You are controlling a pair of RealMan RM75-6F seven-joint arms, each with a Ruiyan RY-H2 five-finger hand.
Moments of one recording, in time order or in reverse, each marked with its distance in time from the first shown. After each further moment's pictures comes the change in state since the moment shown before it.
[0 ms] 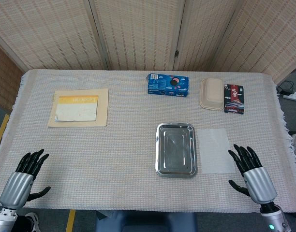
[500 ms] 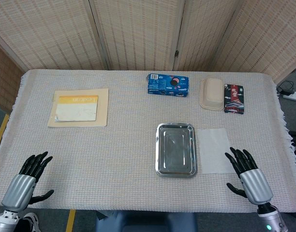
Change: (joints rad) left arm 0.002 0.027 0.023 -0.055 0.031 -0.003 -0.030; right arm 0.006 0.001 -0.023 -0.011 0.014 -0.064 -0.011
